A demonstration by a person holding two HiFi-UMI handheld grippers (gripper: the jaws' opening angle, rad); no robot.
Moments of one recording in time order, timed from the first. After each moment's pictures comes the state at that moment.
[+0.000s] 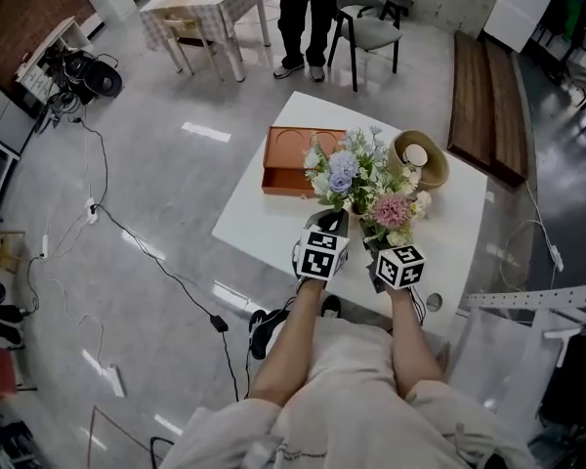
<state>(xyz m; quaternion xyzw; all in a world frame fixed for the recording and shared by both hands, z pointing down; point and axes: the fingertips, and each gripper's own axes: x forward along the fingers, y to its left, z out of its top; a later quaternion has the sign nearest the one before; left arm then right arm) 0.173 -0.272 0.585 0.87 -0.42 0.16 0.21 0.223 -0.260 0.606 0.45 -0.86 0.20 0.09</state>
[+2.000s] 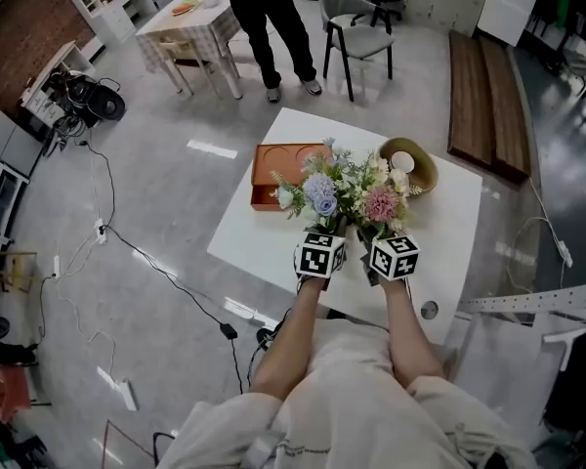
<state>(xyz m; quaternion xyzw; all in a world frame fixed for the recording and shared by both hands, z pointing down) 0.206 -0.302 0.602 0.86 -0.42 0.17 0.23 0.242 -0.307 0.585 0.46 -0.86 0.20 0.04</state>
